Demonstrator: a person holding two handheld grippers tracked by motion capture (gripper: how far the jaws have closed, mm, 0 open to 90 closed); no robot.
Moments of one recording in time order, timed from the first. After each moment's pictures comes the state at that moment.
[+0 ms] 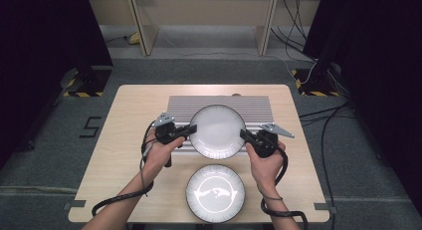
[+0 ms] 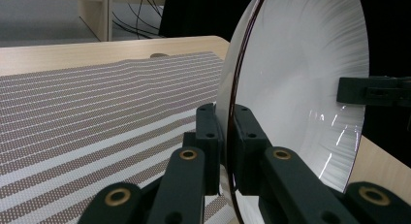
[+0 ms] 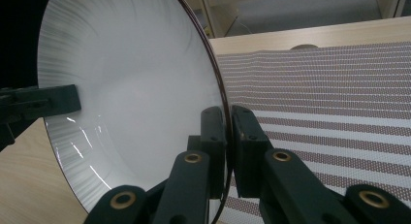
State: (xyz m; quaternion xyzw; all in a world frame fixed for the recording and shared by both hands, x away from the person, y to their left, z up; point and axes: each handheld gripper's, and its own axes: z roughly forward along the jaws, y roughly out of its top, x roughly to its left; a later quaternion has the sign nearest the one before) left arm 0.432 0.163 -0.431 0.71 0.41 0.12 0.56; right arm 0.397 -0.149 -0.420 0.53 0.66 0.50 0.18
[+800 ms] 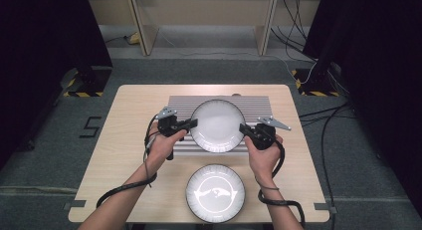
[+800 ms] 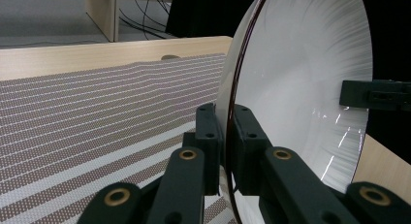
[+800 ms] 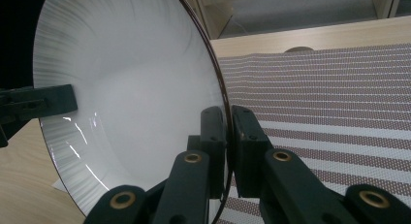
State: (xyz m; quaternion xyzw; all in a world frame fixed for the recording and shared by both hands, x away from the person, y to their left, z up) left arm 0.458 0.160 -0.433 0.71 0.43 0.12 0.55; right arm 0.423 -0.147 -0.425 0.54 0.65 0.50 0.18
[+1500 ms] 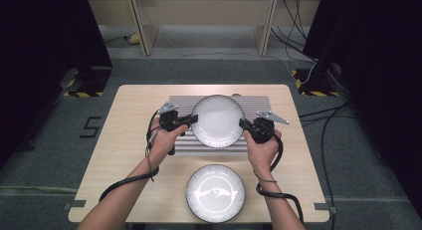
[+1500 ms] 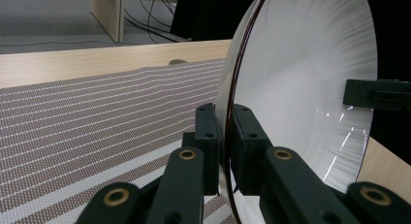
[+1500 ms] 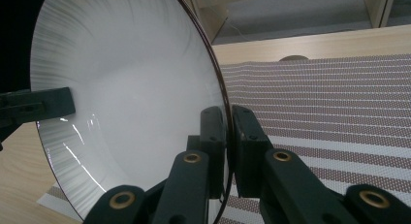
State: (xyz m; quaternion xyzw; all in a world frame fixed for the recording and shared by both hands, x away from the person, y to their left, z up) left arm 0.476 0.159 -0.433 0.70 0.43 0.13 0.55; right arm 0.441 -0.145 -0.423 0.54 0.65 0.49 0.19
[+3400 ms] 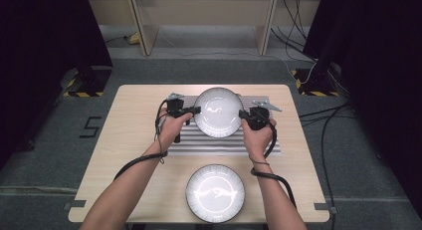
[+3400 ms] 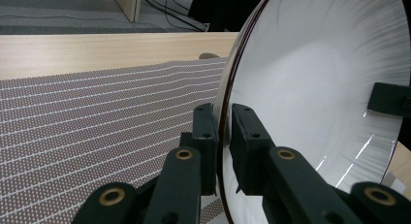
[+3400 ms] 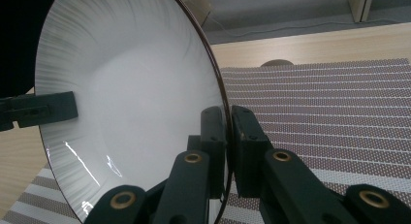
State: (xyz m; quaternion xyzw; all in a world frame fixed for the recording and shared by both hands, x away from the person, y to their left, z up) left arm 0.537 0.149 -0.452 0.70 0.48 0.11 0.52; right arm 0.494 -0.140 -0.436 0.57 0.65 0.47 0.20
